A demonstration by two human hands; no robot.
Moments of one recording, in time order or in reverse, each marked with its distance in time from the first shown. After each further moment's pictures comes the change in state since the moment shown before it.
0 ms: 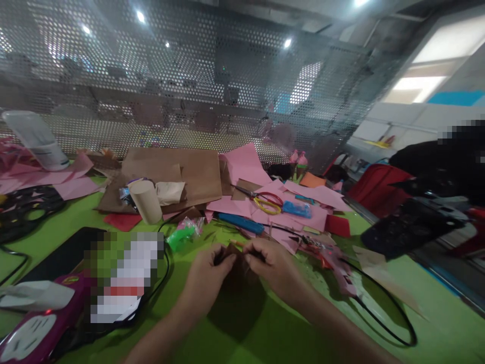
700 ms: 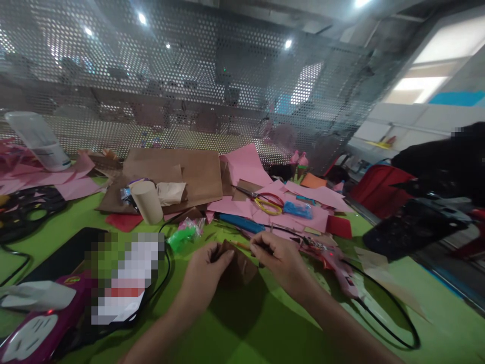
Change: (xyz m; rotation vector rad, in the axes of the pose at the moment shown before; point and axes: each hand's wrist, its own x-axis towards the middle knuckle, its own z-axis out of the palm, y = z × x) left_hand 0.002 0.002 -0.005 -0.068 0.009 -0.030; right_hand 0.004 0.005 -0.008 -0.089 0.115 -0.015
